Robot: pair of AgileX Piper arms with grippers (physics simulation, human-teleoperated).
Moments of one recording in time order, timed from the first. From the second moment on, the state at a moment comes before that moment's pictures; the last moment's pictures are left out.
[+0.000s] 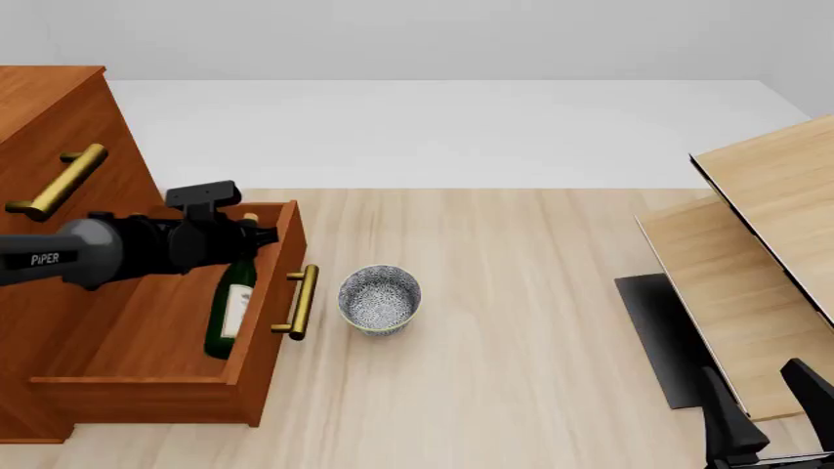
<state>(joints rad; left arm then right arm) -0.08 1.85 -1.06 0.01 -0.15 0.06 0.01 0.00 0.06 -0.07</state>
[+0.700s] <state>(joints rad) -0.06 1.89 -1.10 0.02 -0.14 0.06 0.01 0.00 0.05 -0.07</state>
